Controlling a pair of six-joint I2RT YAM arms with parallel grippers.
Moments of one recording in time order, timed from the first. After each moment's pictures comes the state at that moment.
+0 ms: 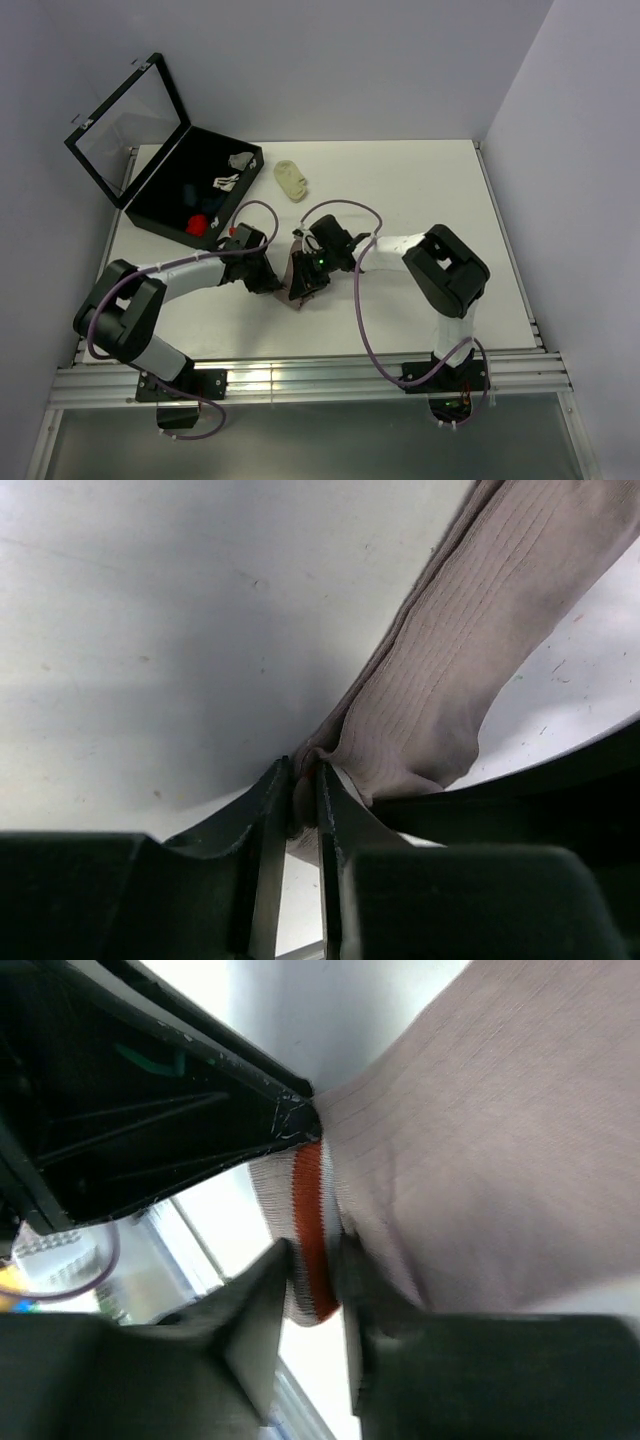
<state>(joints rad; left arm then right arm) -0.55 1.53 0.72 -0.26 0.15 -0.96 0.74 1.88 1.00 -0.07 -0.64 0.55</state>
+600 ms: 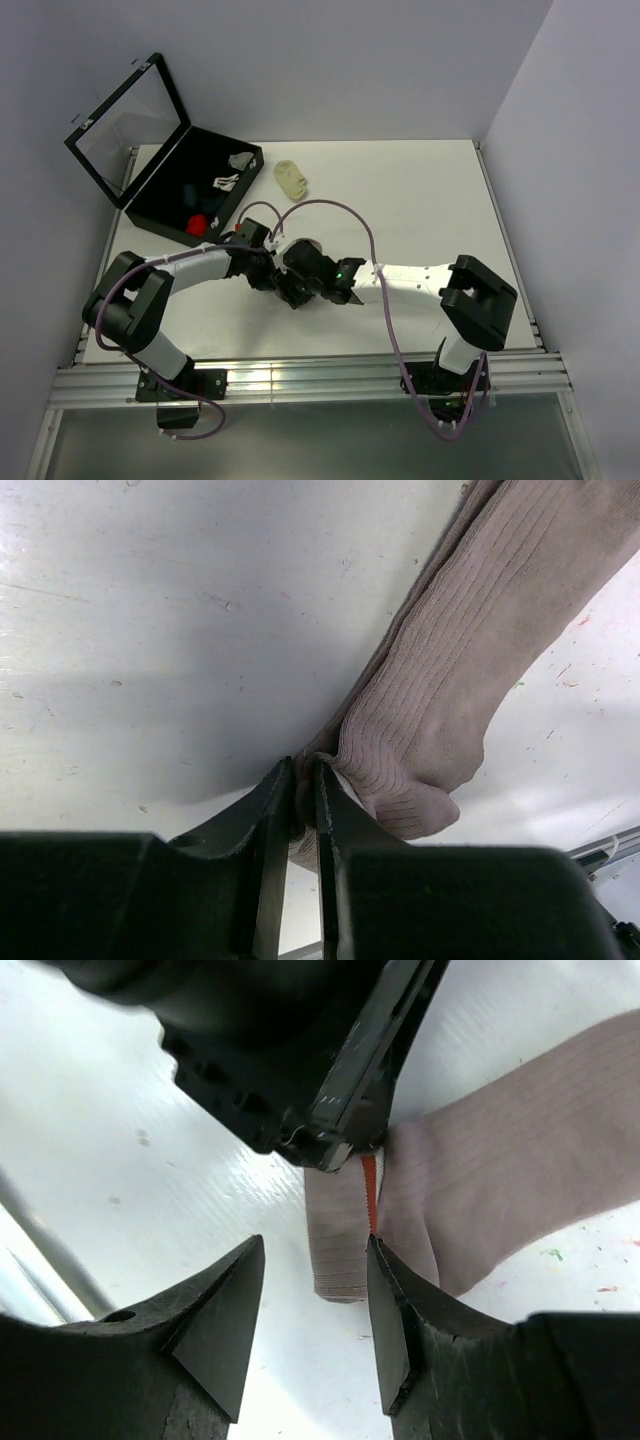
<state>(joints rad) -0.56 1.59 0.80 -0.31 0.15 -0.92 1.03 1.62 0.99 -0.14 0.01 0.23</state>
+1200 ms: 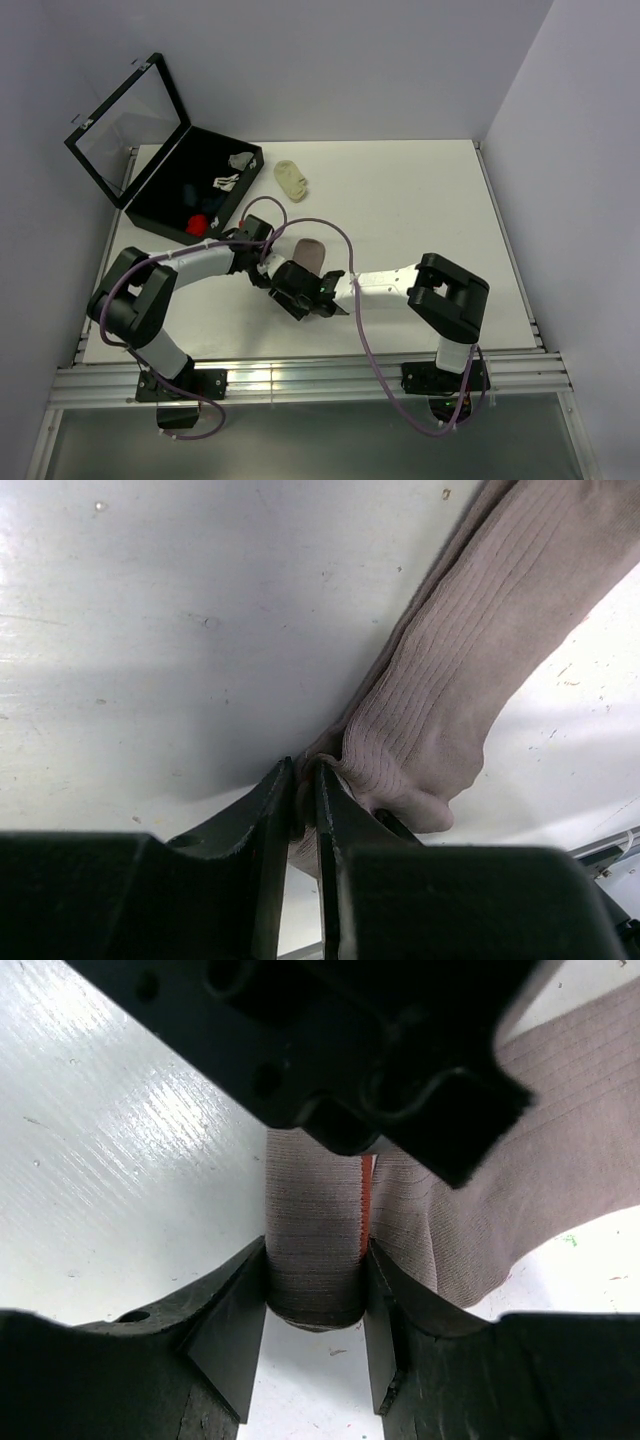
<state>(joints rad) -0.56 1.63 0.84 -0.34 0.15 -0.88 1.14 1.78 0.99 -0.17 0.21 0.14</state>
